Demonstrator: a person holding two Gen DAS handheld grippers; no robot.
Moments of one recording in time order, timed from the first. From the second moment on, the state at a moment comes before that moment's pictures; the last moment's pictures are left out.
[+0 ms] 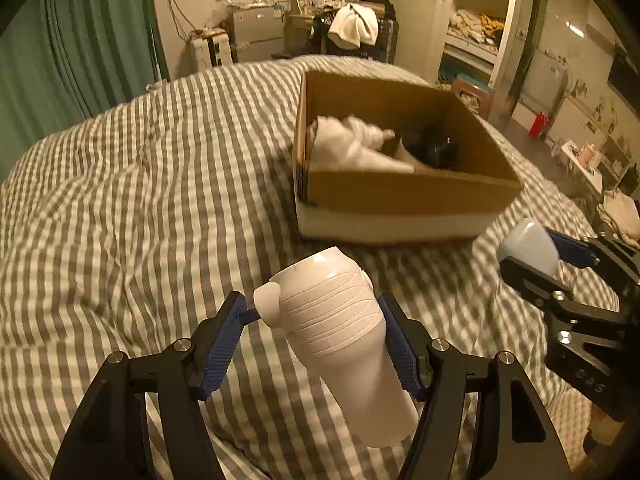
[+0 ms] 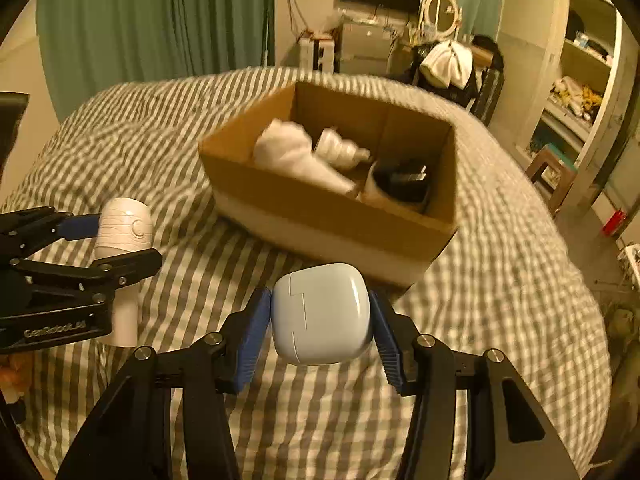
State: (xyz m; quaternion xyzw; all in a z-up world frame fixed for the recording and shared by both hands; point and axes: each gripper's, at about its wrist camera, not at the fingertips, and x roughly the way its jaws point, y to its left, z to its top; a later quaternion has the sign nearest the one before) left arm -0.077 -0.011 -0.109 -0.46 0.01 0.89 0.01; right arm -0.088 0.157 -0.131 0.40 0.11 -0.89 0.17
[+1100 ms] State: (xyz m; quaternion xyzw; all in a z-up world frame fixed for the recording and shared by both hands) left arm -0.242 0.013 0.009 -0.38 -0.02 0.93 -0.01; right arm -0.183 0.176 0.018 0.30 0.08 -0.94 0.13
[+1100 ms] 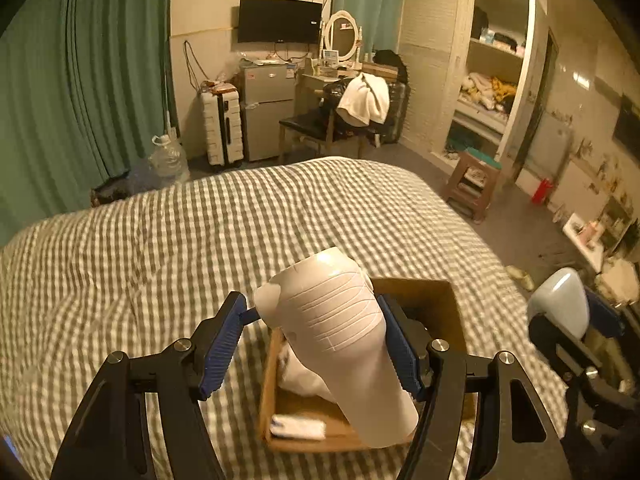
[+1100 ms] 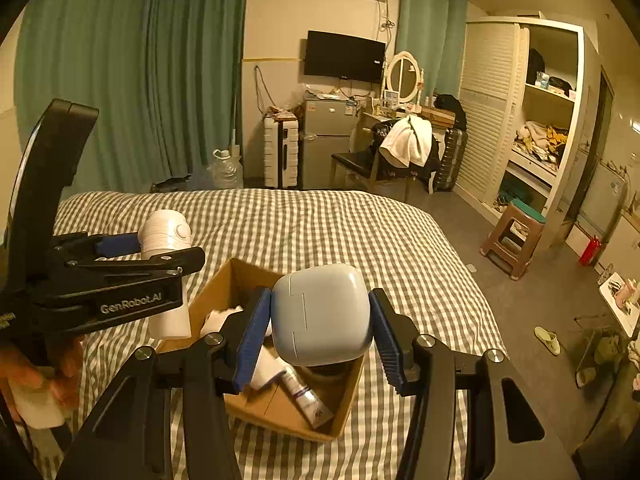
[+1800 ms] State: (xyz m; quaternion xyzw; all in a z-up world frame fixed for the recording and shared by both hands) left arm -0.299 0.031 -0.079 -0.38 0.04 0.92 0.03; right arm -0.268 0.190 -0.095 0.39 0.01 -0.91 0.13
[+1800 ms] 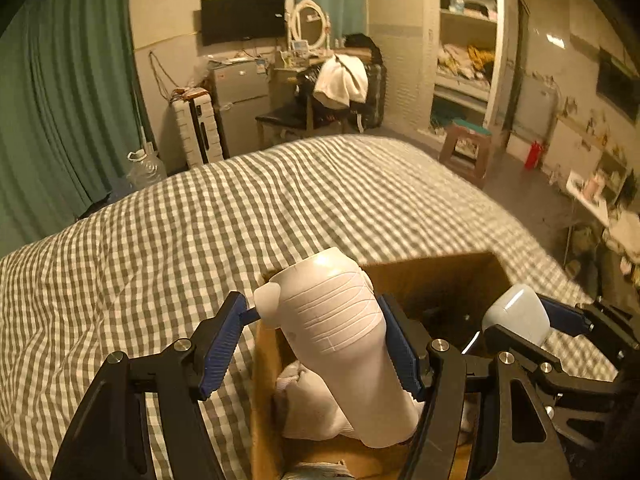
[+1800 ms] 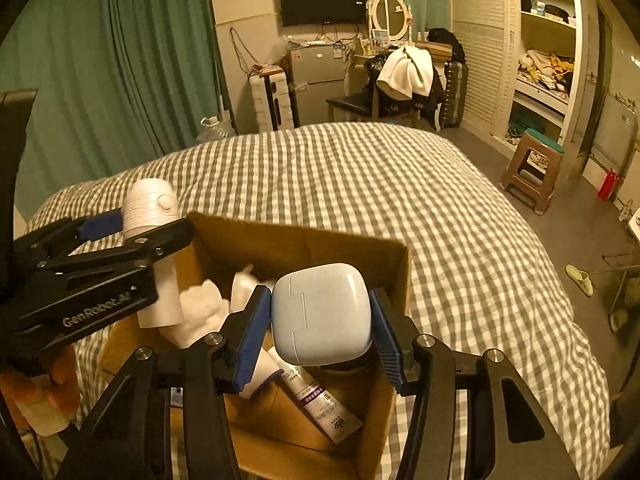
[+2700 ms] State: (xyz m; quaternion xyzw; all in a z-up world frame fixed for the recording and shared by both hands) left arm -0.219 -0.012 -0.042 -0.34 0.00 0.94 0.03; right arm -0.200 0.185 -0.091 0.34 0.01 -0.93 0.13
